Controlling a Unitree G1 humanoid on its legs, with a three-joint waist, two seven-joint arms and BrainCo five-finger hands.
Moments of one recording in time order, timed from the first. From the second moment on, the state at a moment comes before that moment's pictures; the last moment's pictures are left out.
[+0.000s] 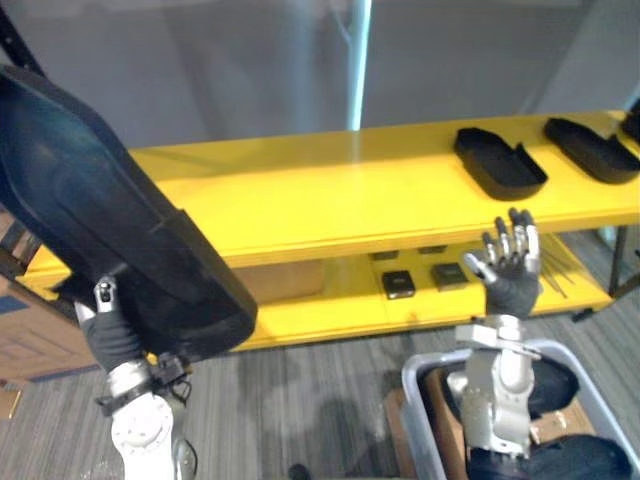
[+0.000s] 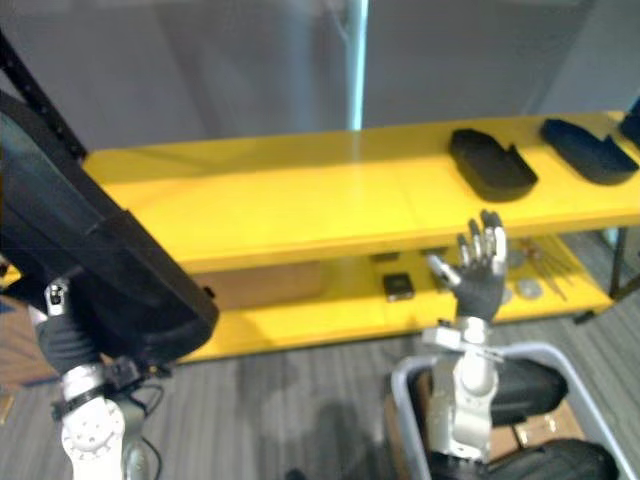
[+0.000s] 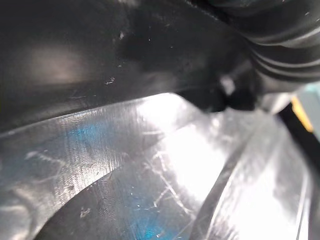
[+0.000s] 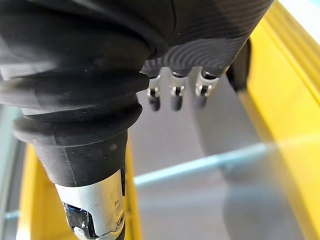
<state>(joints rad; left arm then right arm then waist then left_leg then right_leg) 0.26 -0.05 0.31 -0.41 -0.07 -0.22 0.25 -0.06 0.03 -0.18 -0.10 0.30 -0.29 0.03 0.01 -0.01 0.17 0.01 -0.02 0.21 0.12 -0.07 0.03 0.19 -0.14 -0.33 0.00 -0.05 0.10</state>
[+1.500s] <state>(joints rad) 0.28 -0.01 0.17 -0.43 -0.10 -0.26 0.13 0.15 0.03 -0.27 -0.26 0.29 -0.32 -0.02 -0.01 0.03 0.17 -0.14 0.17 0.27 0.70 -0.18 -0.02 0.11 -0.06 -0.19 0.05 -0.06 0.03</state>
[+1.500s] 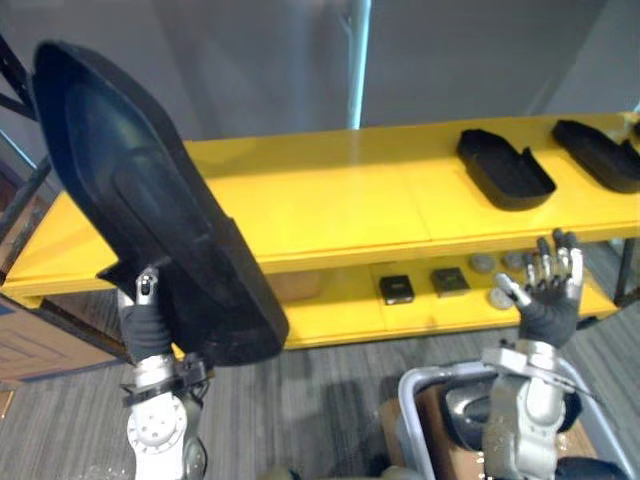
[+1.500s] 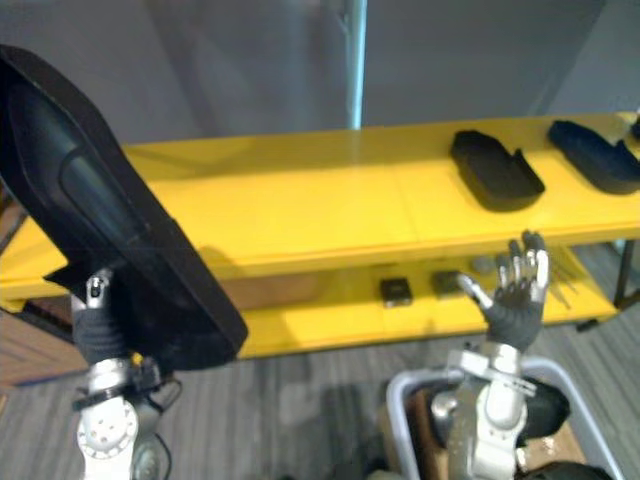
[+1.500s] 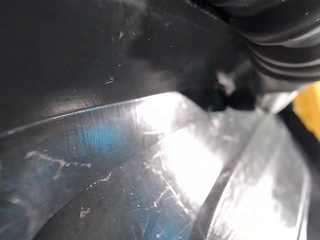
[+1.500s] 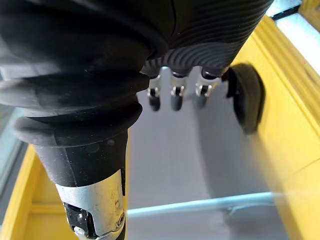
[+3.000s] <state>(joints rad) -0.27 0.31 0.19 0.14 -0.13 0.34 0.15 0.27 0.02 -0.18 -0.22 0.37 -0.17 0.01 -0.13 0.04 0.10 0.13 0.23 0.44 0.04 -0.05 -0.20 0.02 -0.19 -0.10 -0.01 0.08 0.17</state>
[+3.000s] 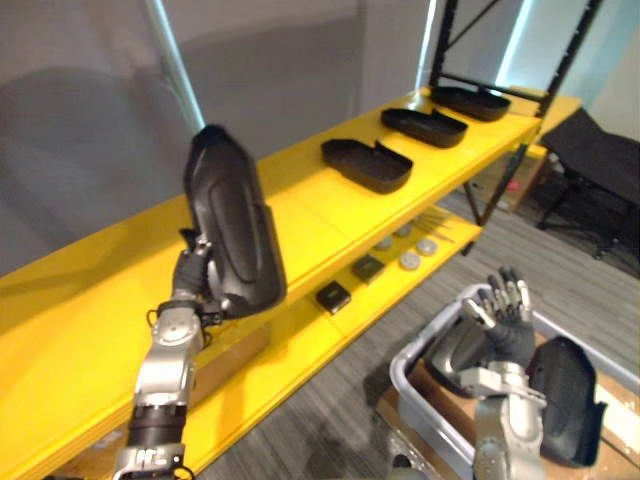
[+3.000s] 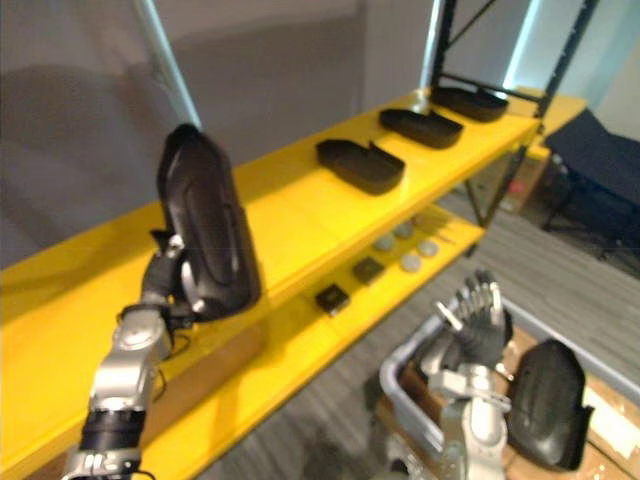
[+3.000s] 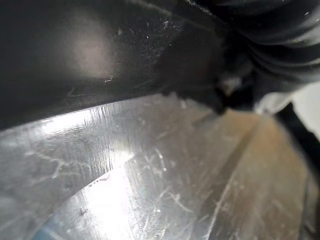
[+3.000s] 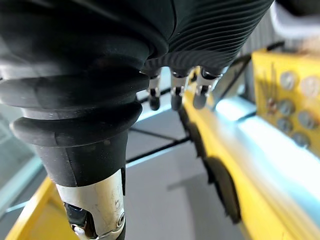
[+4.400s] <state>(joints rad) -0.60 0.44 0.42 0.50 -0.20 0.50 0.40 0.33 -0.12 0.03 -0.32 0.44 -0.15 0.02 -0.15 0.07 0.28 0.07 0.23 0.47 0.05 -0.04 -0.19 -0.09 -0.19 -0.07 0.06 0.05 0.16</state>
